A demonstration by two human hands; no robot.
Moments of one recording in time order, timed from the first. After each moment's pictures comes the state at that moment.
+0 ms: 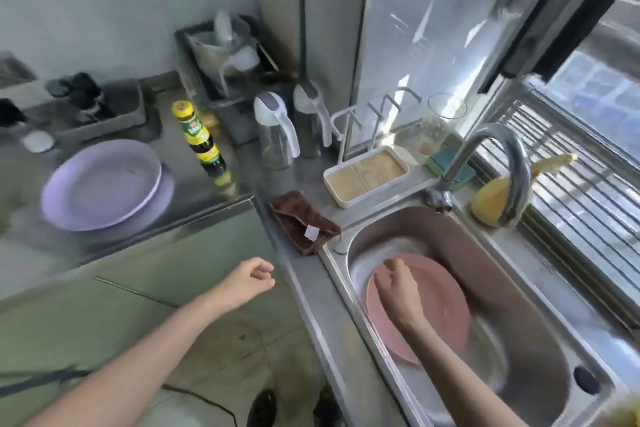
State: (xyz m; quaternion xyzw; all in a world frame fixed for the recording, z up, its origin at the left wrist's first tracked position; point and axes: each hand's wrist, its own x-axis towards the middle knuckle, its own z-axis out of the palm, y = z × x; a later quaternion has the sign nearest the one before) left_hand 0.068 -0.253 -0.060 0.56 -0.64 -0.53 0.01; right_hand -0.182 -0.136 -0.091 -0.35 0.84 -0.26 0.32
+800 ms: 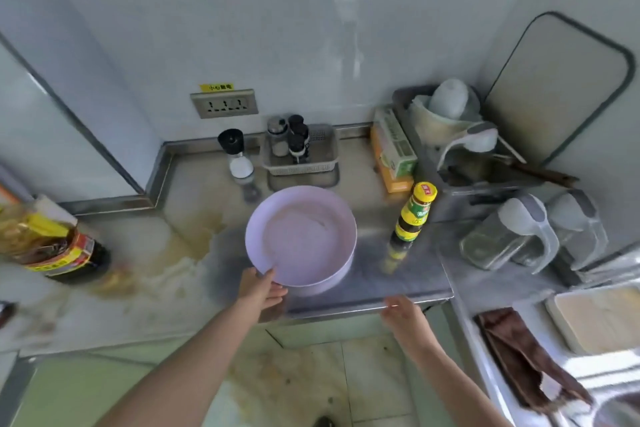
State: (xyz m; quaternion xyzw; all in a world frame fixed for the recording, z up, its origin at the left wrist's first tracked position) left_hand 0.364 -0.456 -0.087 0.73 -0.20 -0.57 0.32; right_hand 0.108 -0.391 -0.089 -0.42 0.74 -0.22 0.48
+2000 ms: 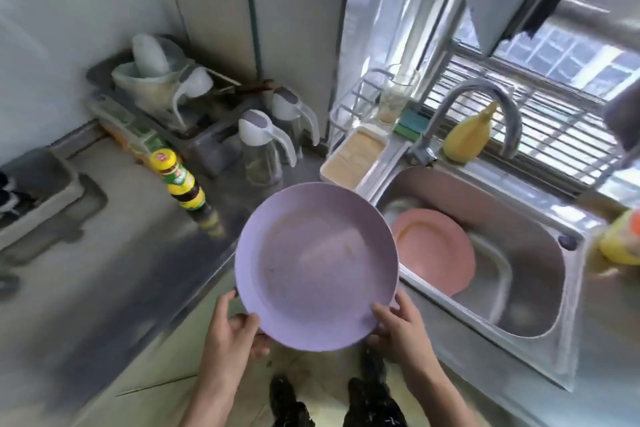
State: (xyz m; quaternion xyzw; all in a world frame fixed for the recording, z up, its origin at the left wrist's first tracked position) left_hand 0.198 -0.302 -0.015 0.51 -0.55 -0.65 0.16; right_hand 0.035 -0.145 -0.012 0.00 0.68 -0.60 0.42
